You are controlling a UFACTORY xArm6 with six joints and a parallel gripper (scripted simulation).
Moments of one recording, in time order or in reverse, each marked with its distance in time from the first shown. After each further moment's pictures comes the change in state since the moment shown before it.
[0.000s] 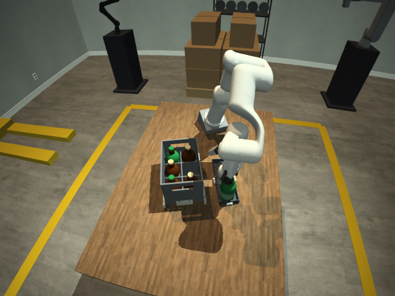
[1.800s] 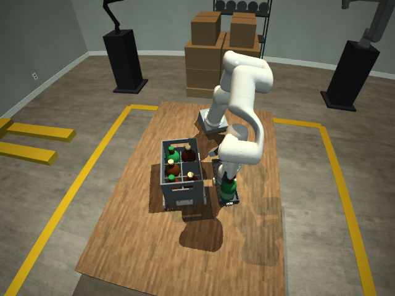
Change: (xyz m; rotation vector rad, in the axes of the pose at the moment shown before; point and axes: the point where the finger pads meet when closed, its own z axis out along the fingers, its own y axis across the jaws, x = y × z) arm 0.000 0.000 0.007 0.000 0.000 0.000
